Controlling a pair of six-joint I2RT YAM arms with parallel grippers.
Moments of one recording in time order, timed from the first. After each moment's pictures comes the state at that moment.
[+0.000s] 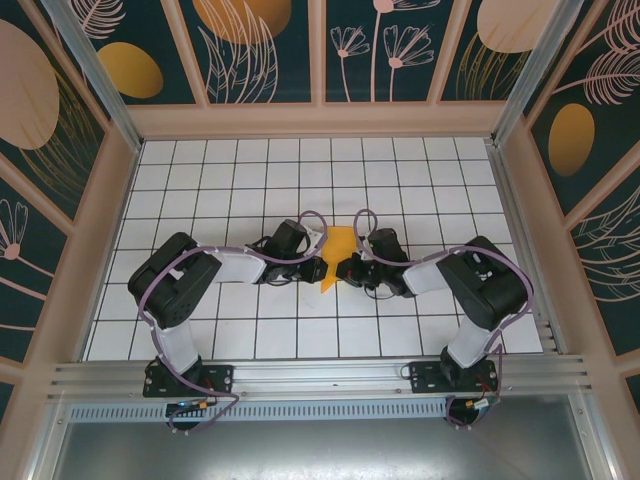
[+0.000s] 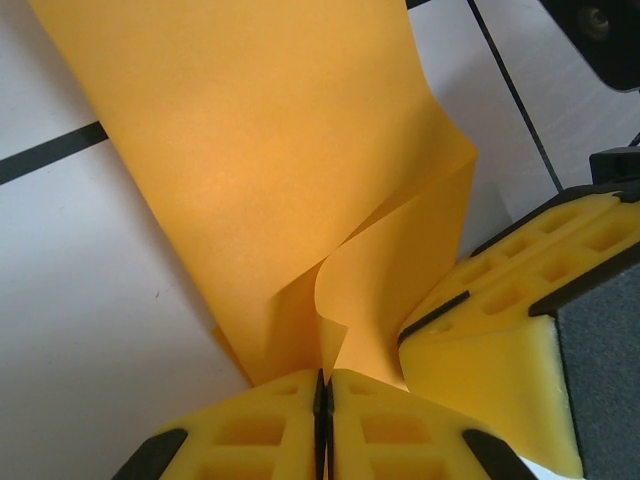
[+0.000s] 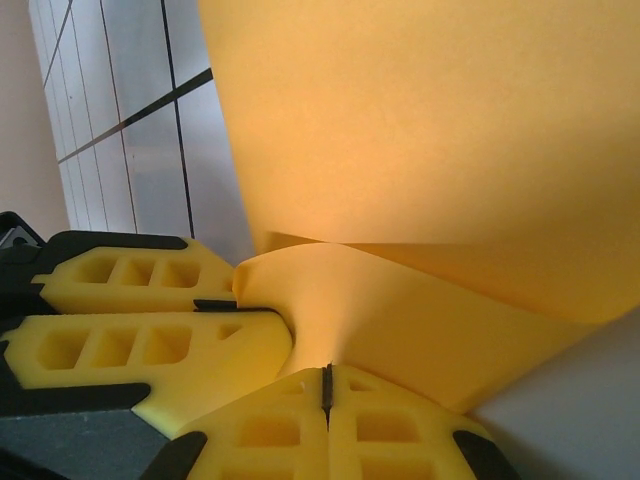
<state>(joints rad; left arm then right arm) -0.71 1.83 0.82 0.14 0.38 -0.39 0.59 1.71 0.53 0.43 -0.52 0.95</state>
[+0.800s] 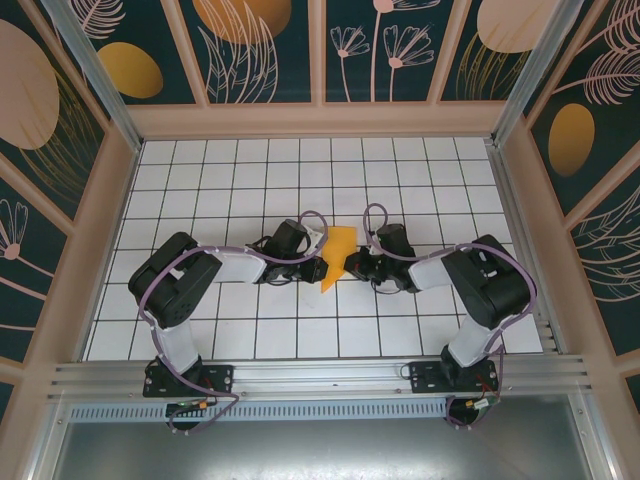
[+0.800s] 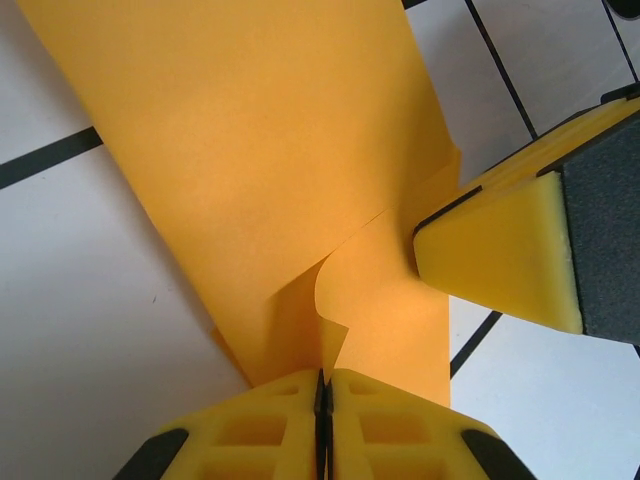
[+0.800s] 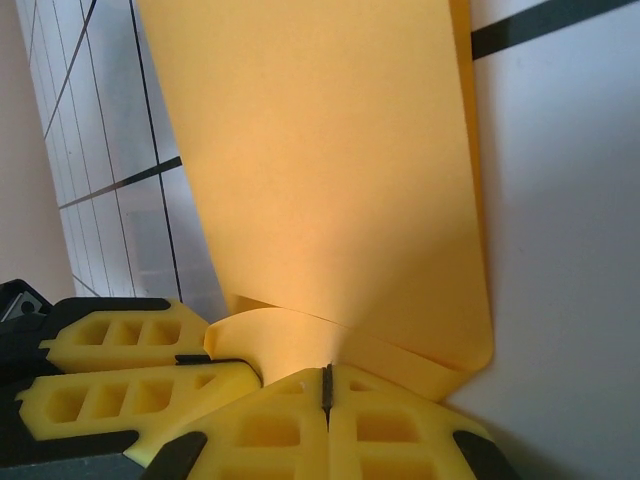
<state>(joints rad) -0.71 1.84 0.83 0.13 0.38 -0.38 0.51 1.71 0.54 0.40 -0.52 0.94</state>
